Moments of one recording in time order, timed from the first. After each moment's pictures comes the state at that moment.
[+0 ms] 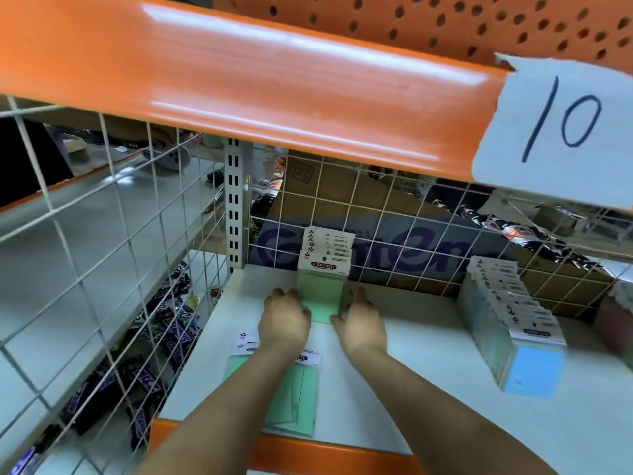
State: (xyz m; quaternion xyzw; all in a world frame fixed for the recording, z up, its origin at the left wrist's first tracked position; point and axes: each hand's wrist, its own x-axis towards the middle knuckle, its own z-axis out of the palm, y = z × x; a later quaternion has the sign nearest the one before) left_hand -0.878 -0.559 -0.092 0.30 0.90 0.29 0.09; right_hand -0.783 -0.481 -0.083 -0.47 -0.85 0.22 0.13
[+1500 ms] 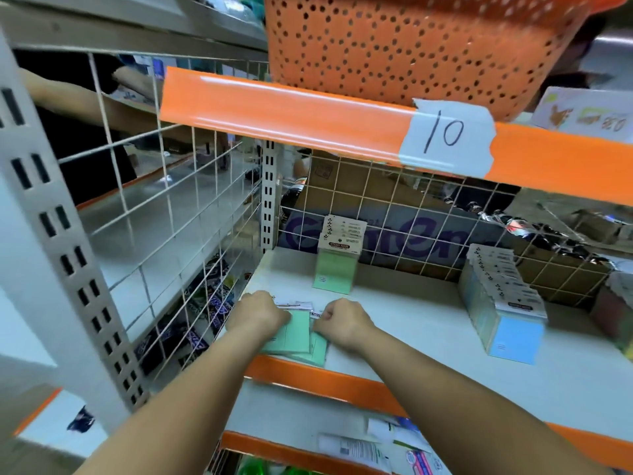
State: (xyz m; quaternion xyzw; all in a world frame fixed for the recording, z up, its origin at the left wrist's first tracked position) left_hand -0.857 -0.677 -0.051 0.21 0.93 0.24 0.18; right_hand -0.748 -0.562 -0.049 -0.37 -0.88 0.30 -0.03
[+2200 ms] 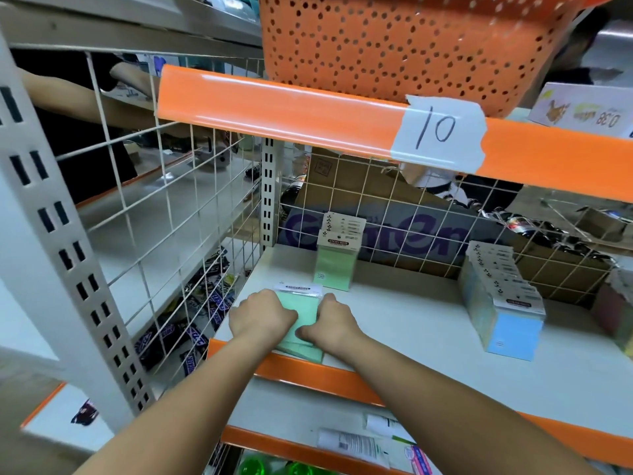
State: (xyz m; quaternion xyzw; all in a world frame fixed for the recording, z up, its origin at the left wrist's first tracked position) left_hand -0.828 -0.676 -0.040 0.21 0.96 0.16 0.09; right_hand -0.747 -0.586 -0.047 -0.37 -0.87 0.32 0.00
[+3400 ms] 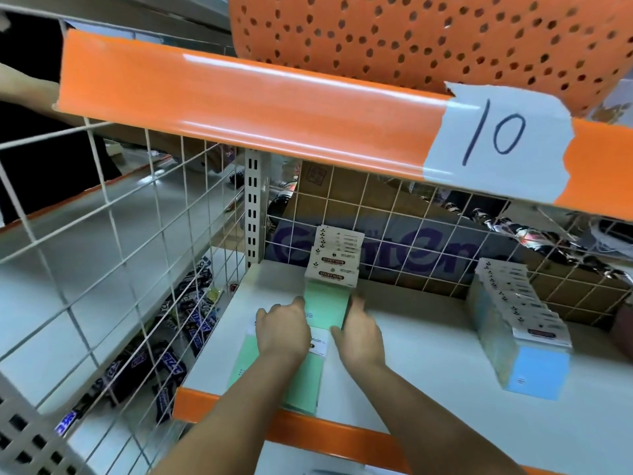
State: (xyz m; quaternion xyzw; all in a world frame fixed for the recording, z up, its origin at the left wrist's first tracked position) left_hand -0.852 -0.596 -0.081 0.33 0.94 0.11 0.01; right_hand -0.763 -0.519 -0.073 -0.43 -0.86 0.25 0.13
